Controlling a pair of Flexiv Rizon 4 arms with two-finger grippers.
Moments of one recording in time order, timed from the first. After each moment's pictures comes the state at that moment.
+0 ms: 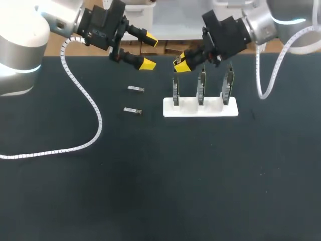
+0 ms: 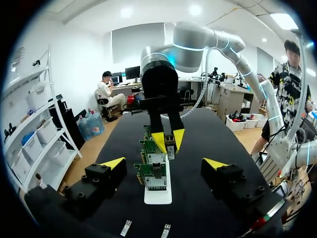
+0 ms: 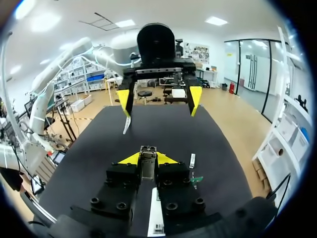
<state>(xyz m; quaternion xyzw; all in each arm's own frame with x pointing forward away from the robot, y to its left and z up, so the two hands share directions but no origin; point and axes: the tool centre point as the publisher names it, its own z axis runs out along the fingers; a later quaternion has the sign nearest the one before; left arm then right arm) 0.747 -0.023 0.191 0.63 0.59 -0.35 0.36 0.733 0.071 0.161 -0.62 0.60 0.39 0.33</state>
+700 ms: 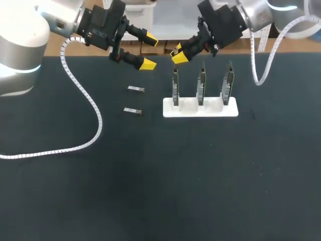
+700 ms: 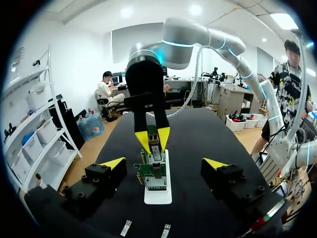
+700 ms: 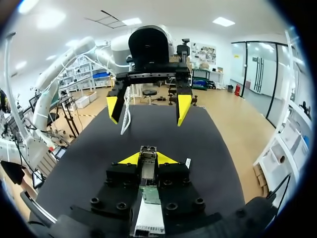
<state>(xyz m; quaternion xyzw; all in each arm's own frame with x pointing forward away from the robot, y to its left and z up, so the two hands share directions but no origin) 0.747 -0.023 0.191 0.63 0.59 -0.35 0.36 0.758 0.078 0.168 -0.64 0.58 0.40 0.31</state>
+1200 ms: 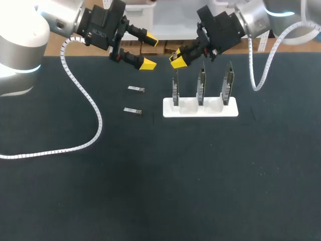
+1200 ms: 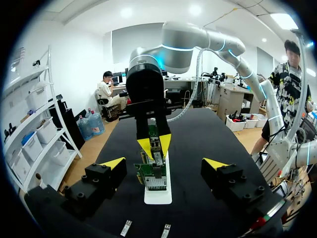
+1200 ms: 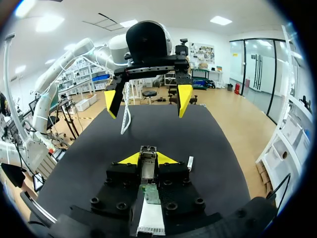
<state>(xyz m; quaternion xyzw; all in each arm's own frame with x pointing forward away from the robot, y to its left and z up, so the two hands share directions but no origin) 0.747 -0.023 0.191 0.63 0.59 -0.35 0.36 0.755 0.079 0.157 -0.63 0.59 0.40 0.31</state>
